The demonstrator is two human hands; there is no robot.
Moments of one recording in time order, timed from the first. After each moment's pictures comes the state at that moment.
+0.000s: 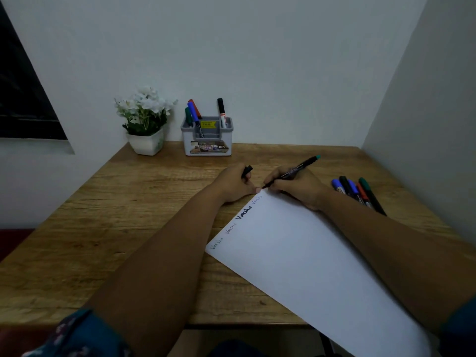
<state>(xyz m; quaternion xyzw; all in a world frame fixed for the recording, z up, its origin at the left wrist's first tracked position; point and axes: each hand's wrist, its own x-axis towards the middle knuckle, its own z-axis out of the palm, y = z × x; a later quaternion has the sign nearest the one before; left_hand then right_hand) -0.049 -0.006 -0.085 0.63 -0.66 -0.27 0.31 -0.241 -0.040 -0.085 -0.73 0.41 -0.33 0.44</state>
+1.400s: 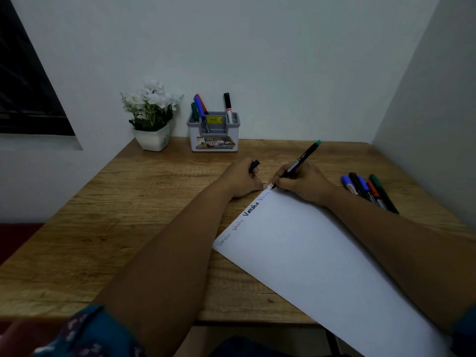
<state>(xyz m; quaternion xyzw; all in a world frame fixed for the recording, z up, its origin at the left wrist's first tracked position) -0.051 -0.006 -0.083 0.64 -0.64 -0.29 0.31 -0.239 -0.044 -0.086 -0.80 0.41 -0.30 0.30</state>
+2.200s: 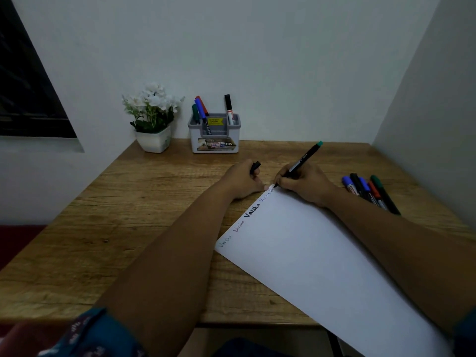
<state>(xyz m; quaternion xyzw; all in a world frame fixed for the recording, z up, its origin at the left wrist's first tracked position) -0.051 -0.004 -0.082 0.63 -0.65 -0.28 0.32 -0.239 -0.045 -0.087 -0.79 0.43 -0.32 0.30</state>
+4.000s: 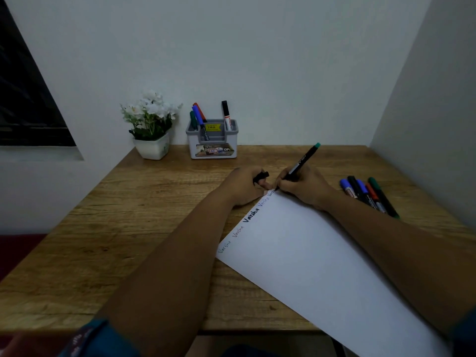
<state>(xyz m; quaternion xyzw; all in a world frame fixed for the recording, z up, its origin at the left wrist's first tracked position) -0.050 -0.011 -0.086 0.58 -0.74 -0.19 0.29 -0.239 -0.045 -0.086 -0.78 0.45 -0.33 0.29</state>
